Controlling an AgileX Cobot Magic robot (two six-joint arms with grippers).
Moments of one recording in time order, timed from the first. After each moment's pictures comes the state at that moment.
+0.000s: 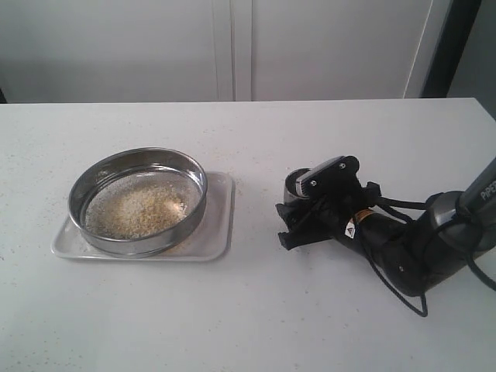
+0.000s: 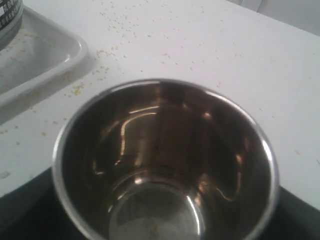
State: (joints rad) left arm 0.10 0.00 0.02 -0.08 0.40 0.15; right arm 0.38 2.09 -0.73 -0.15 -0.87 -0.10
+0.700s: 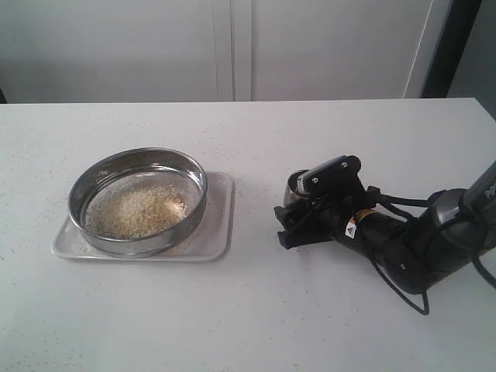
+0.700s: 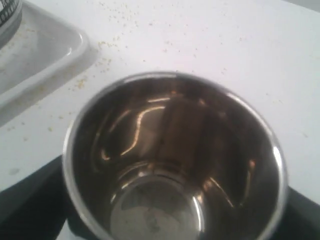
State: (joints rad) left arm 0.10 0.00 0.02 -0.08 0.40 0.15; right arm 0.38 2.07 -0.73 -0.15 -0.82 -0.02
